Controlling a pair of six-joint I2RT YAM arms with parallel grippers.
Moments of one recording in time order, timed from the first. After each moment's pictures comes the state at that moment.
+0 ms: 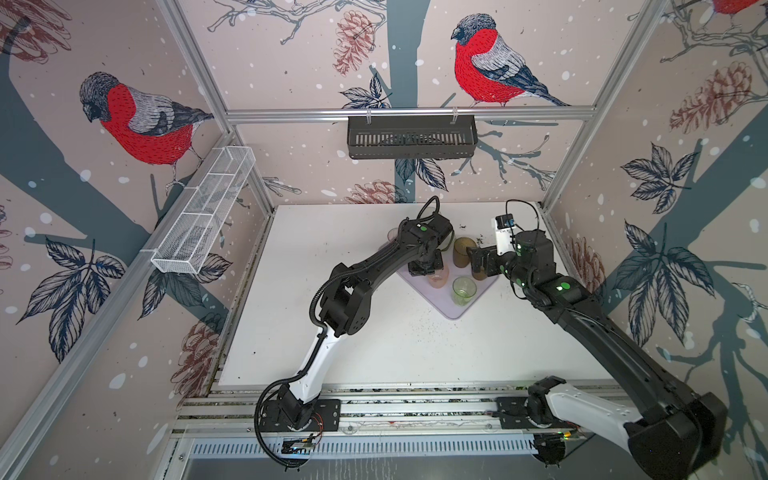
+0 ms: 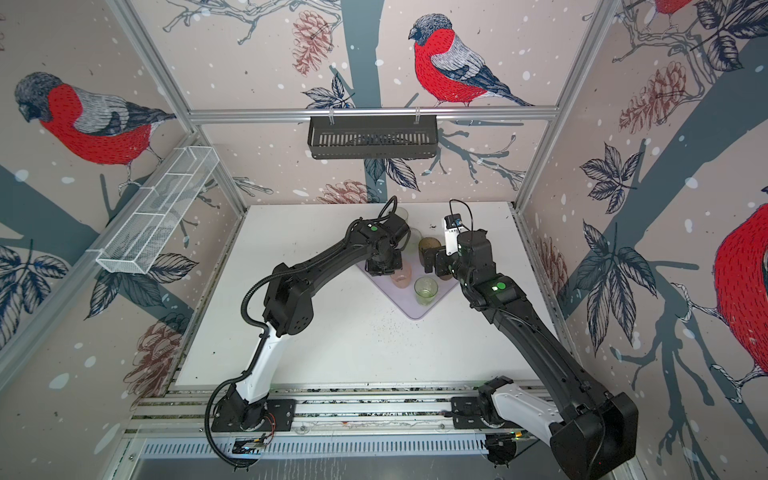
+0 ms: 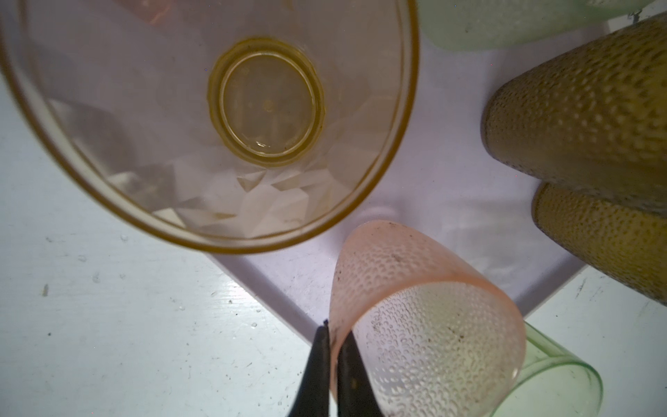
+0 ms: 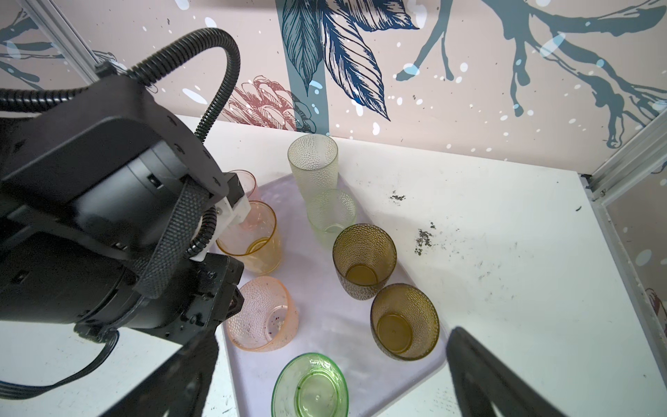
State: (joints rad) left arm -0.76 2.32 2.19 -1.14 0.00 -0.81; right arm 0.41 1.08 0.96 -0.33 0.03 0.08
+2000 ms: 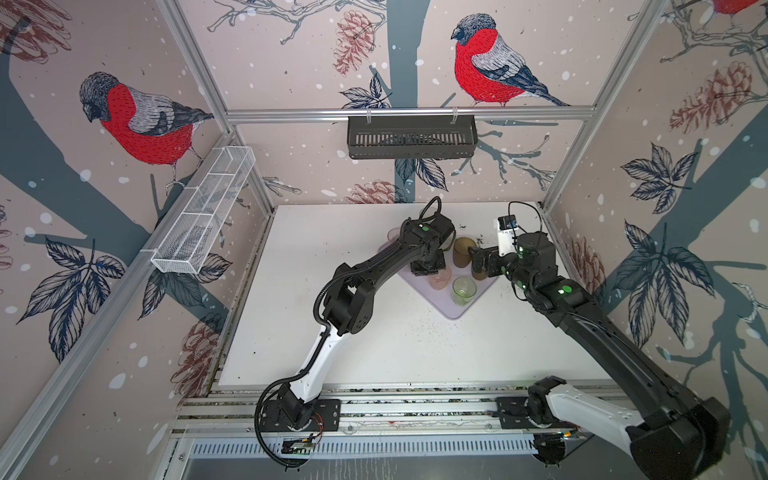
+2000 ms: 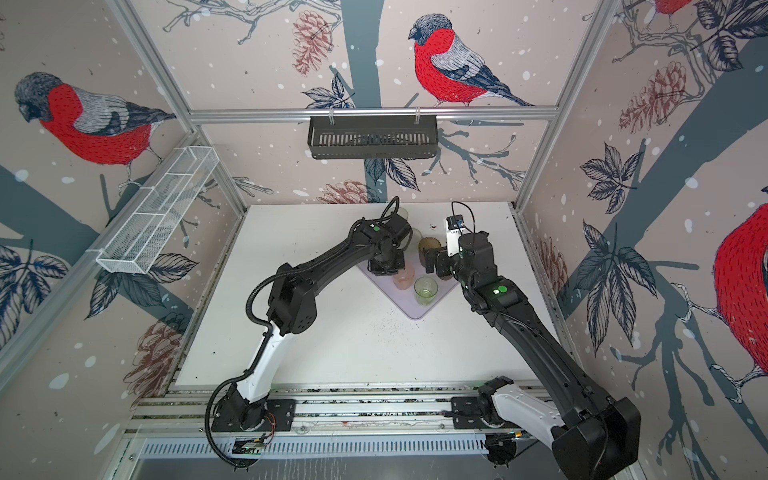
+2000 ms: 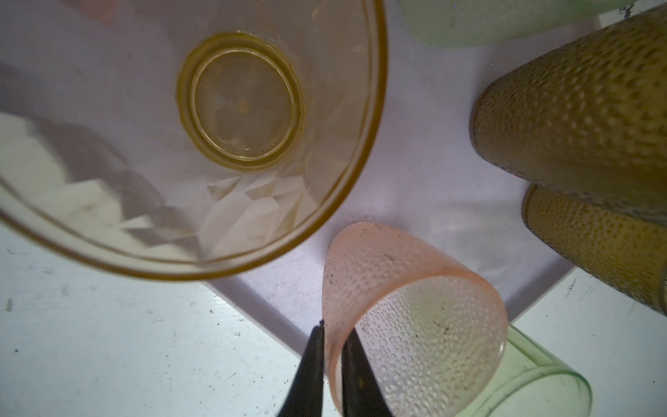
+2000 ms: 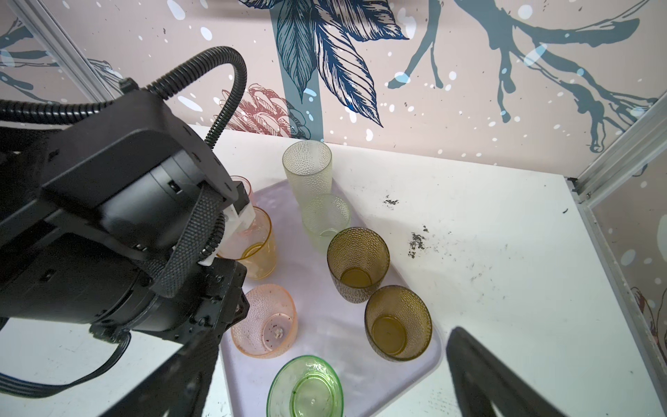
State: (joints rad) left arm -0.77 2.36 2.23 -1.15 0.02 -0.81; right arm 0.41 1.05 0.94 -0.31 0.05 0.08
